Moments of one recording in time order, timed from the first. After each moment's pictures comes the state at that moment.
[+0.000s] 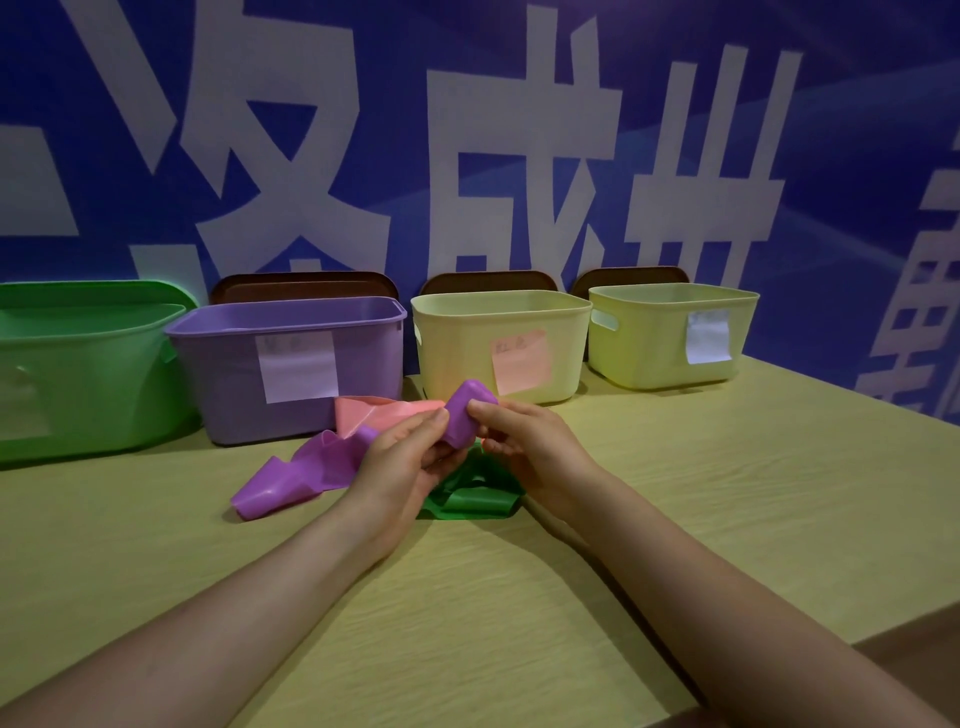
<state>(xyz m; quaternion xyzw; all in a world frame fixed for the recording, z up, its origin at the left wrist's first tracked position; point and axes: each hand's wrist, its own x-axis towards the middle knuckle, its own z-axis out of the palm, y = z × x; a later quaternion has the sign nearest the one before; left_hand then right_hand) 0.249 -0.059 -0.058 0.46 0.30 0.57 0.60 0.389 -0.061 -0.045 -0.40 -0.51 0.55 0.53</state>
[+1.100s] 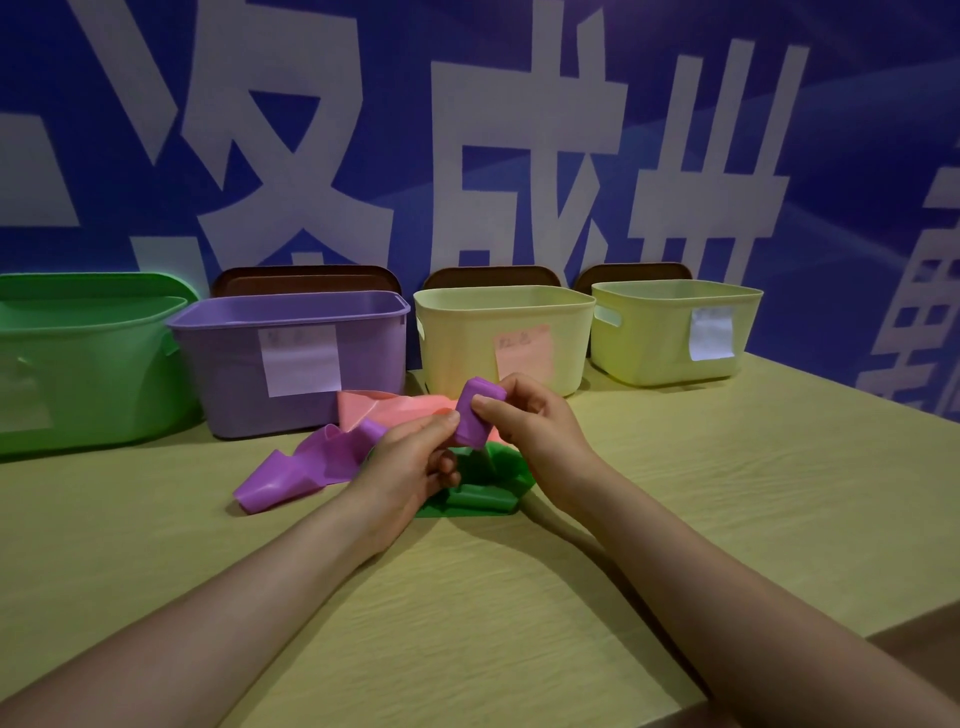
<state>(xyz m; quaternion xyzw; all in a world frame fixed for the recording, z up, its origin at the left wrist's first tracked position) 0.245 -0.063 -0.055 0.50 0.37 0.52 0.59 0.385 -0.064 -0.041 -0.43 -0.60 0.39 0.55</state>
